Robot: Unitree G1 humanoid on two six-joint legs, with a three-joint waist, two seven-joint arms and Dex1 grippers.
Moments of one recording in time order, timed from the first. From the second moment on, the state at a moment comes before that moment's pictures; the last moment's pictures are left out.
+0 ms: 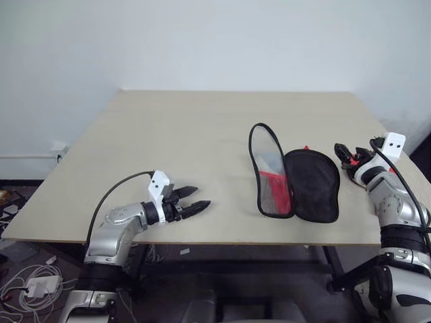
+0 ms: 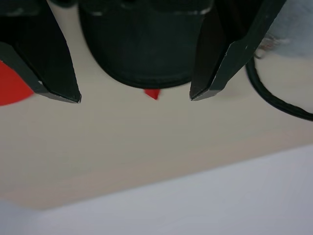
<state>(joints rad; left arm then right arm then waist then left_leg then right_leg) -0.24 0.50 0.01 0.12 -0.40 0.38 -0.96 -0.55 -0.49 -0.34 0.47 0.38 0.39 0.35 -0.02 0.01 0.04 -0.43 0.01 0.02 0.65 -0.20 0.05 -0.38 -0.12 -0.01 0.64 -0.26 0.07</state>
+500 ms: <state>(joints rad) -0.27 0.47 -0.02 0.17 -0.37 0.35 -0.98 -0.63 -0.66 -0.38 0.80 0.32 0.62 0.22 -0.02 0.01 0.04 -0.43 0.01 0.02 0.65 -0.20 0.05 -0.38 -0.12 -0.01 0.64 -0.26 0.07</state>
